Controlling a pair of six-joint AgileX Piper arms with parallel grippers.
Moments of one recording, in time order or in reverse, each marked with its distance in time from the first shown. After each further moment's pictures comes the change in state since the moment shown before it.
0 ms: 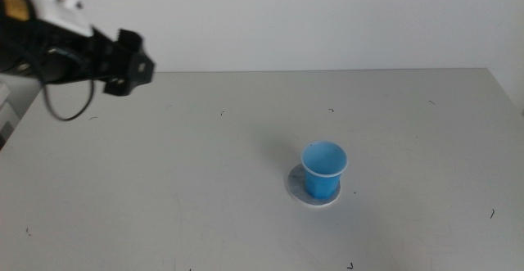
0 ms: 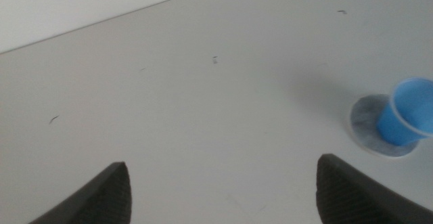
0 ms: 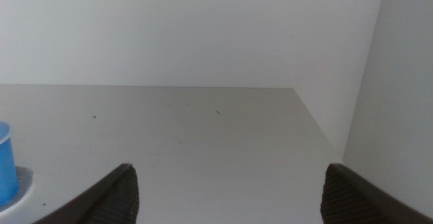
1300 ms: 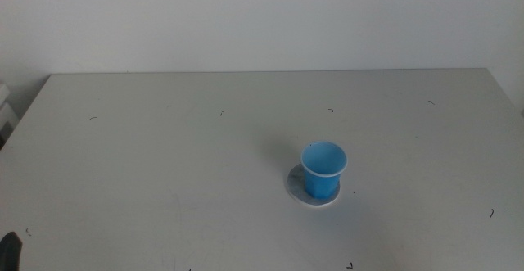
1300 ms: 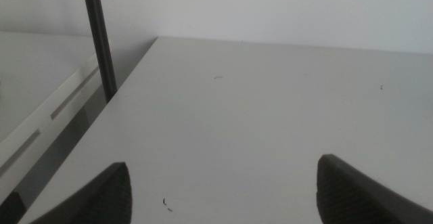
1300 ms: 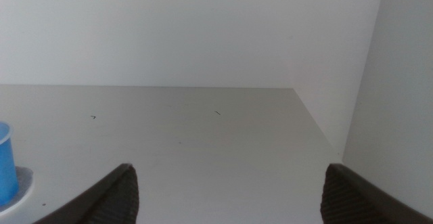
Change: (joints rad) left arm 0.484 -1.135 1.239 0.033 -0.636 -0.115; right arm 0.000 0.000 0.000 0.000 0.000 0.000
